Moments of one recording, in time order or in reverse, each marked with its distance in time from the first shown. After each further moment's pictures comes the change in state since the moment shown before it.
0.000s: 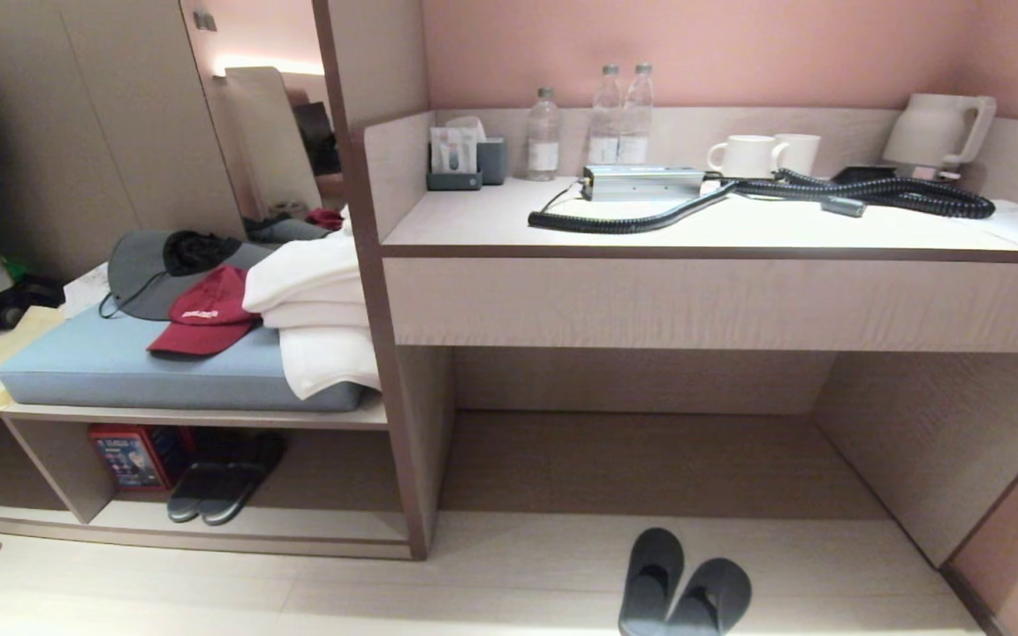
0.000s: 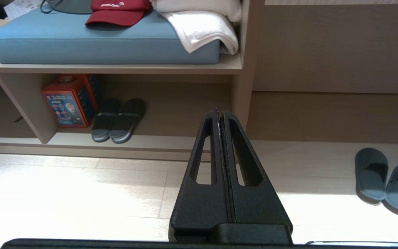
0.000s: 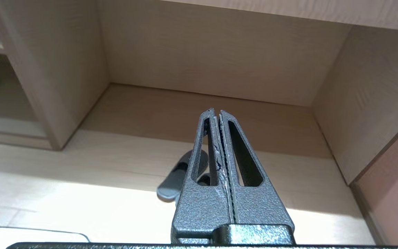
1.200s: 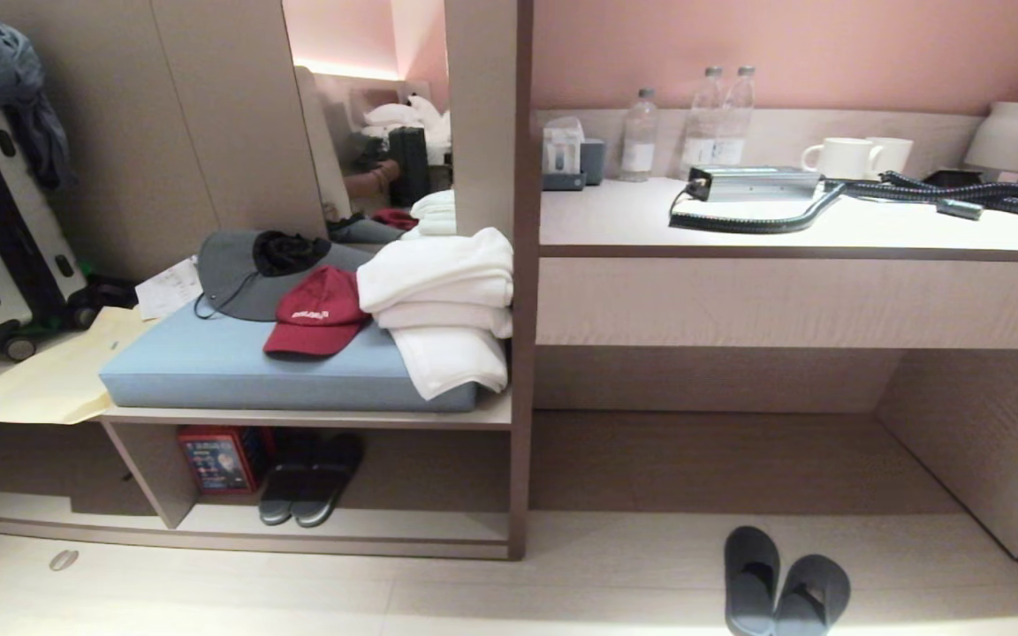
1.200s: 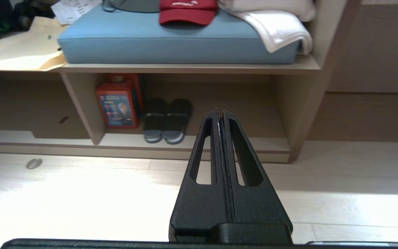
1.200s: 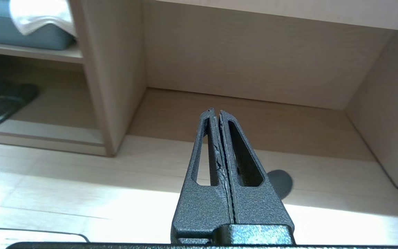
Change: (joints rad) left arm 0.000 0.000 0.000 0.001 0.000 -0.001; right arm 0.000 0.000 0.000 0.000 0.000 0.000
